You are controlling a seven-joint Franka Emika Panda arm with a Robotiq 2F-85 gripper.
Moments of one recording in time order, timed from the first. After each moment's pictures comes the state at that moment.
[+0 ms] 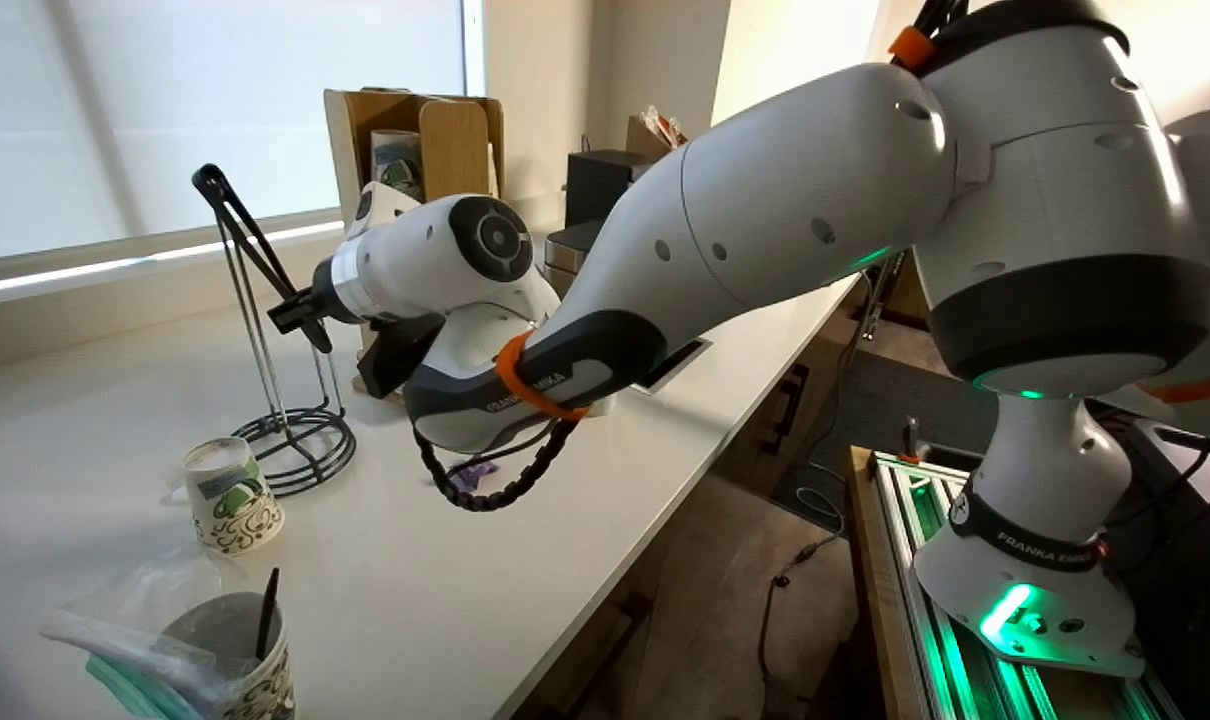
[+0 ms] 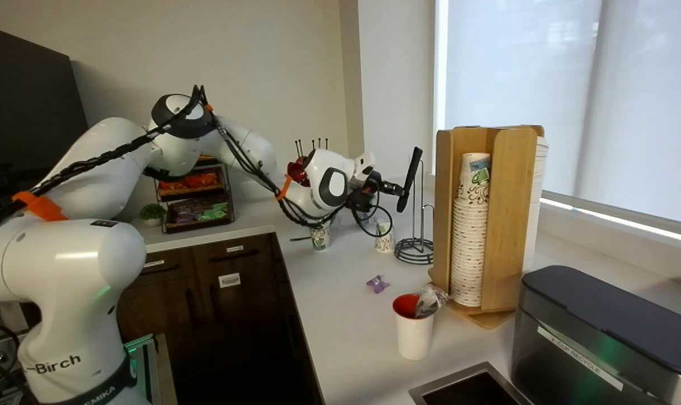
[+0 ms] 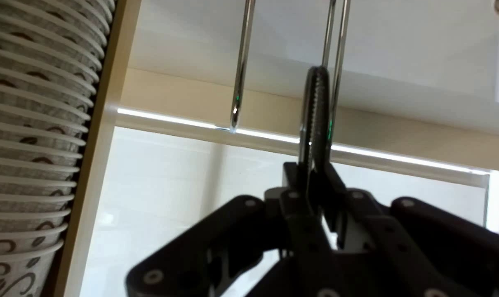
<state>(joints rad) 1.02 0.96 -1.00 -1.77 0.33 3.32 0.40</state>
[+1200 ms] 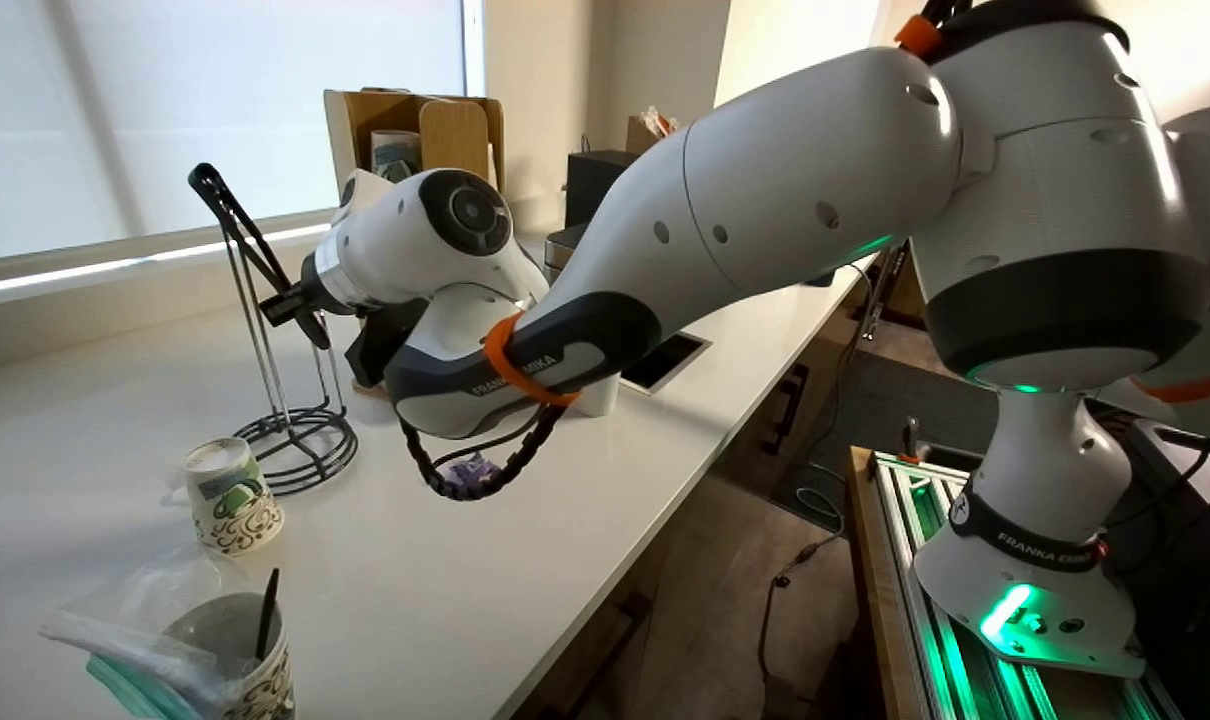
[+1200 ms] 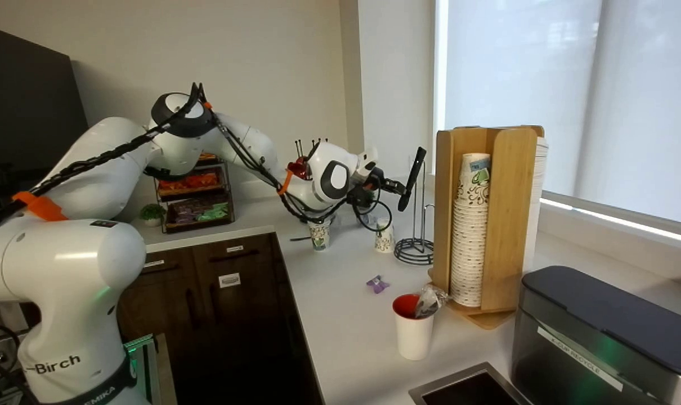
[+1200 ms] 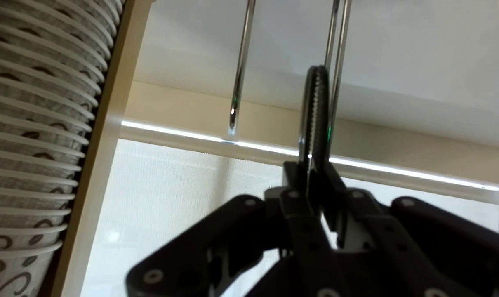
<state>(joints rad) 1.01 0.96 -1.01 -1.72 0.33 3.20 0.40</state>
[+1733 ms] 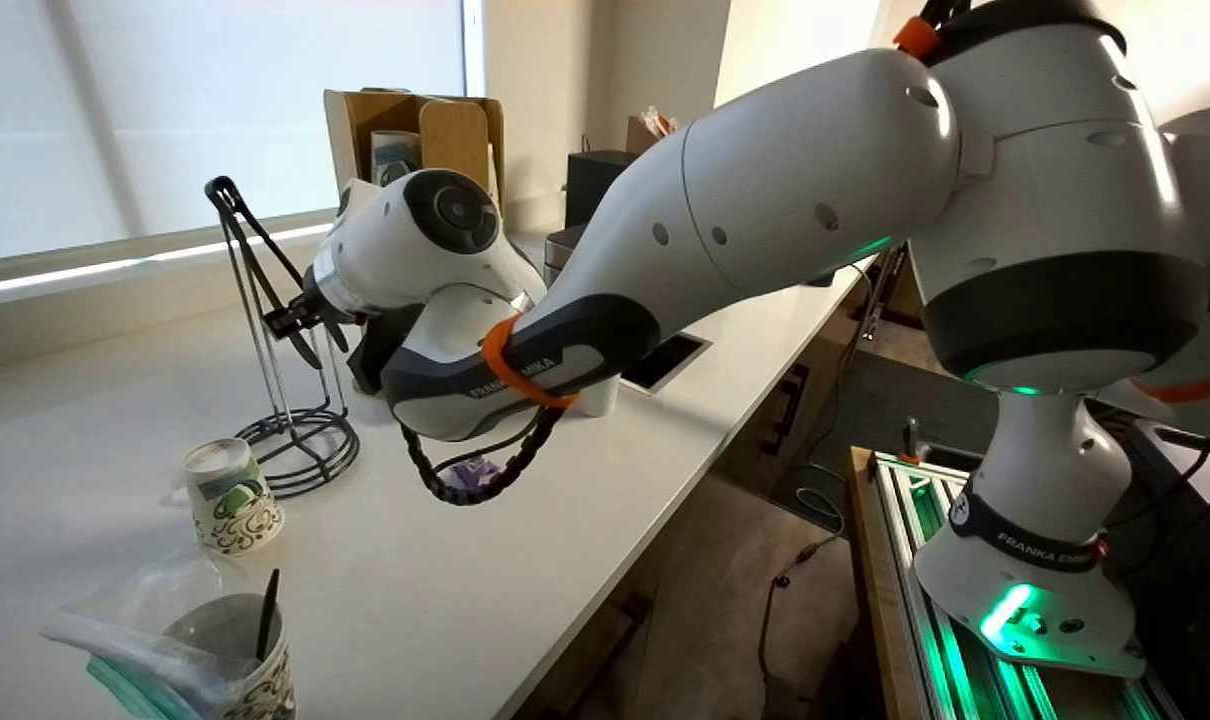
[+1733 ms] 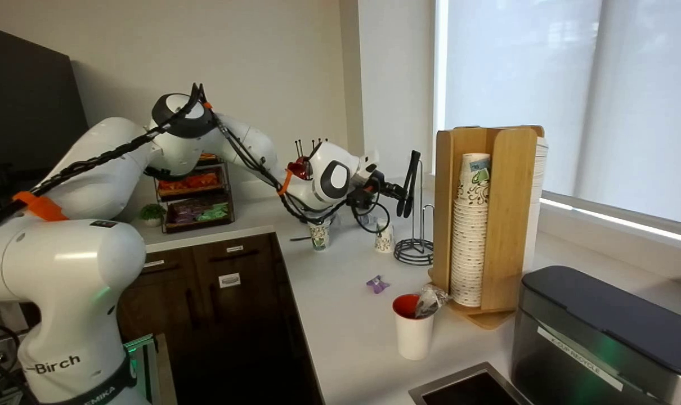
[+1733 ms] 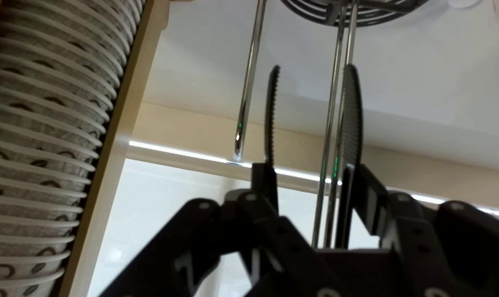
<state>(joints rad) 1.01 0.96 -1.01 -1.71 0.32 3.13 0.40</state>
